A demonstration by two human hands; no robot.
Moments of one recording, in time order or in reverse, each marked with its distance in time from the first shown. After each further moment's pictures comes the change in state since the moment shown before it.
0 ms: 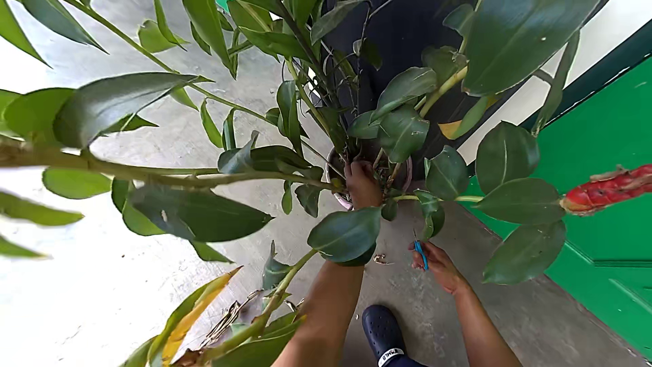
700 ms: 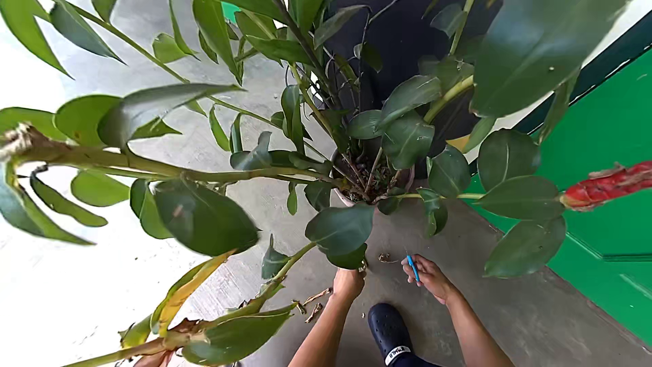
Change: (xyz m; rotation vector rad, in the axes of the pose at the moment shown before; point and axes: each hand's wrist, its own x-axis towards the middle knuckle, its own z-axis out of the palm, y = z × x) left_hand -0.139 -0.136 -0.056 0.494 -0.924 -0.305; right_hand -0.007 0.043 0.023 -0.028 -0.063 0.135
